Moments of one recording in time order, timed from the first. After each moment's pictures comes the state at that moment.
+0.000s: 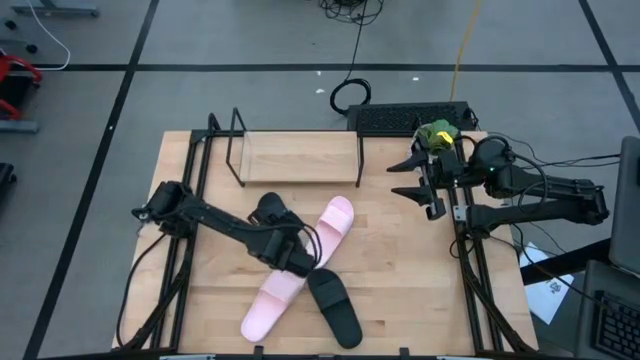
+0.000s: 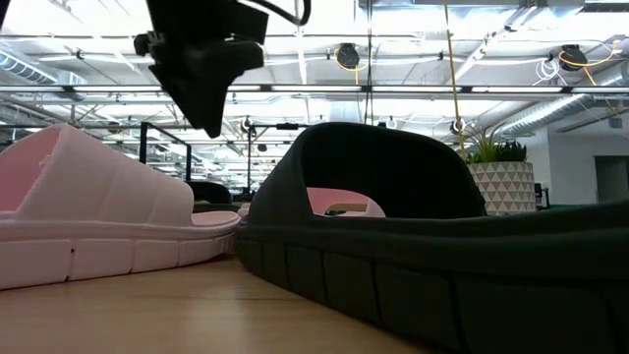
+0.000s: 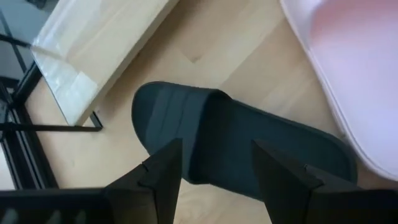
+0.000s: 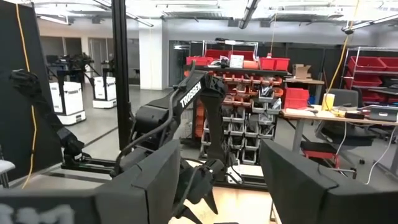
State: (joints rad) left arm -0.35 1.91 1.54 -1.38 -0.57 -1.15; right arm -0.14 0.78 0.82 0.10 -0.29 0.00
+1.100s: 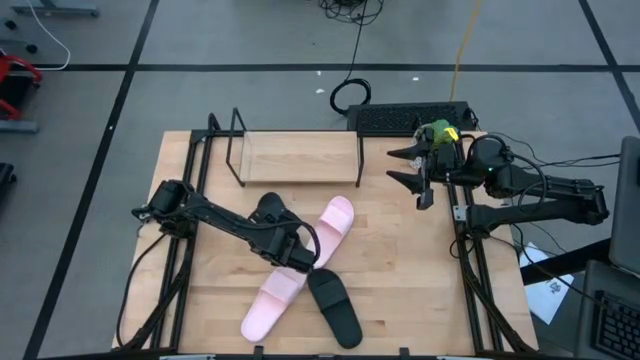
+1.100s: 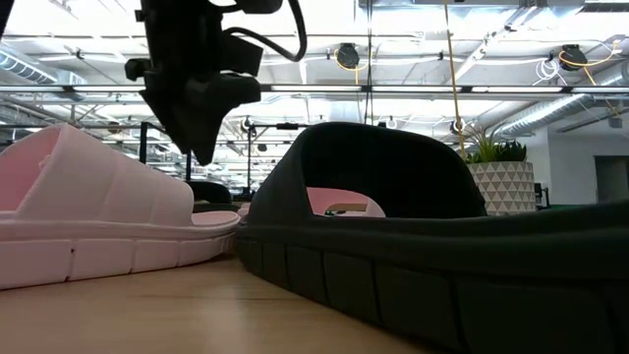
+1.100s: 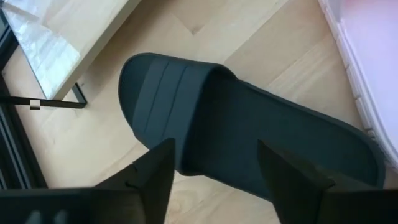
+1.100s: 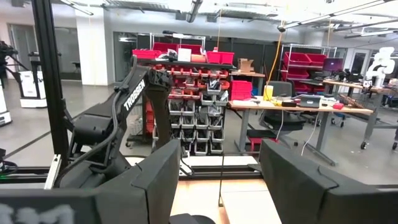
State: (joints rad) left arm -0.32 1.91 1.46 -1.31 -0.50 -1.19; right arm -0.14 0.78 0.82 0.07 -0.04 -0.04
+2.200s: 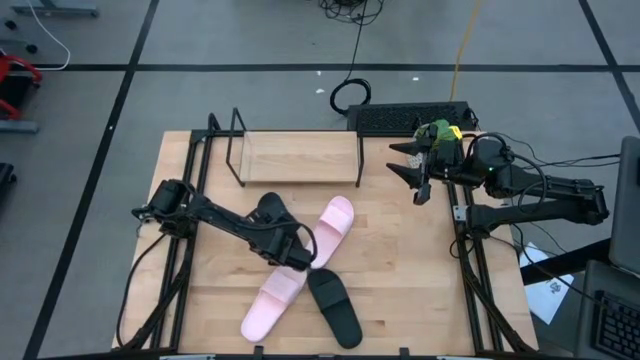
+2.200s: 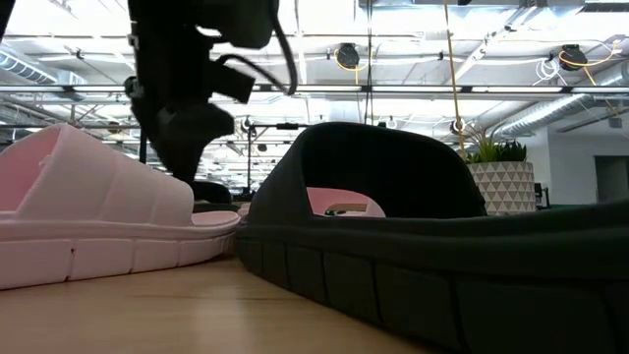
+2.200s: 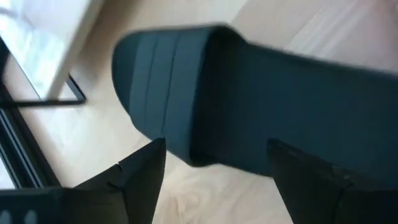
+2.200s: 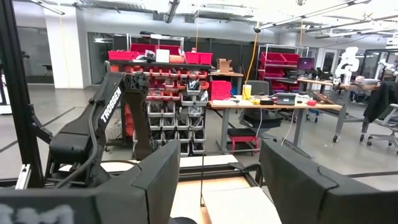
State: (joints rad) left arm -0.31 1.91 1.36 -1.27 -0.44 -1.07; right arm -0.14 0.78 0.82 0.08 0.05 -0.04
